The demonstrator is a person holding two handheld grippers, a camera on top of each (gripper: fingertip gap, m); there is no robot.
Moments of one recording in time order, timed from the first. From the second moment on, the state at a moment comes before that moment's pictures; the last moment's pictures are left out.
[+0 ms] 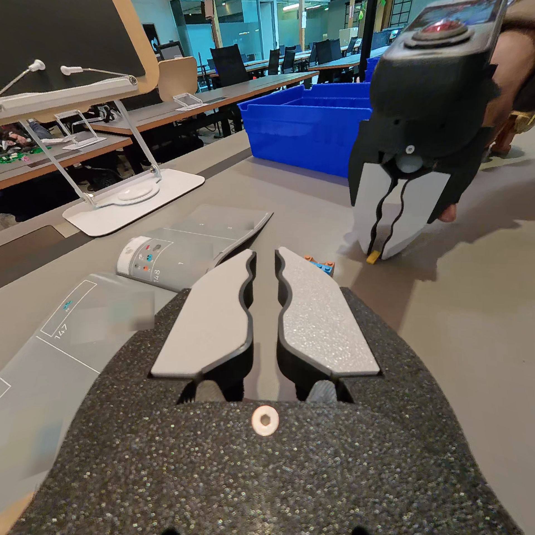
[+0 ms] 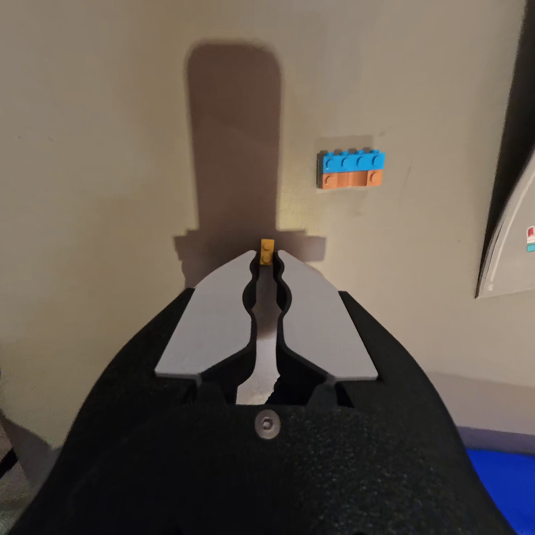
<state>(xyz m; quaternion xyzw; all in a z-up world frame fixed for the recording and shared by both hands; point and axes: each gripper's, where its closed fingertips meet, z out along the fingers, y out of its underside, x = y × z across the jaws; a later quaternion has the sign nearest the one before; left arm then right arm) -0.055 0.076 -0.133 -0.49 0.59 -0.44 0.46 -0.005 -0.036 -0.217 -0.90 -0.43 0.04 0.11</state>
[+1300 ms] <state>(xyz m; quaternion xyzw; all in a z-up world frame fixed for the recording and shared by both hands) -0.051 0.081 -0.134 -0.47 0.60 -0.40 0.50 0.303 -0.168 -0.215 -0.96 -0.24 -0.06 -0.12</state>
